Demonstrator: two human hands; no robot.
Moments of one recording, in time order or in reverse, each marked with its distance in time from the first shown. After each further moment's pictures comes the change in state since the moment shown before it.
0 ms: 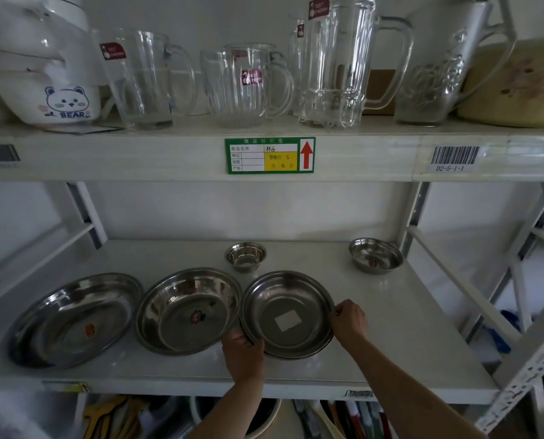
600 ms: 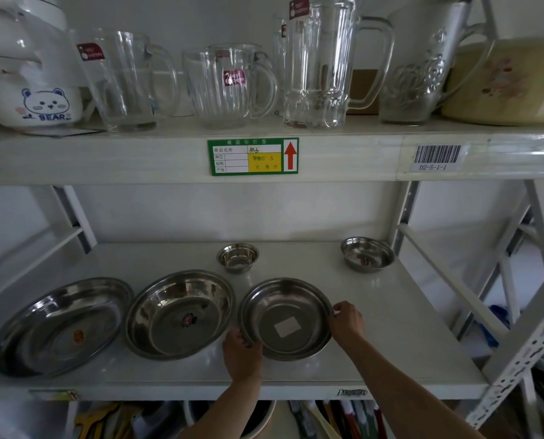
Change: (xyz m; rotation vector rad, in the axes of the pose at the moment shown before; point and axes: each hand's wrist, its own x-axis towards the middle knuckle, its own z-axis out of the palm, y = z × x) left_hand -0.006 0.006 0.008 0.065 -0.060 0.093; right_hand 0.004 0.009 -0.007 0.083 -0.016 0.078
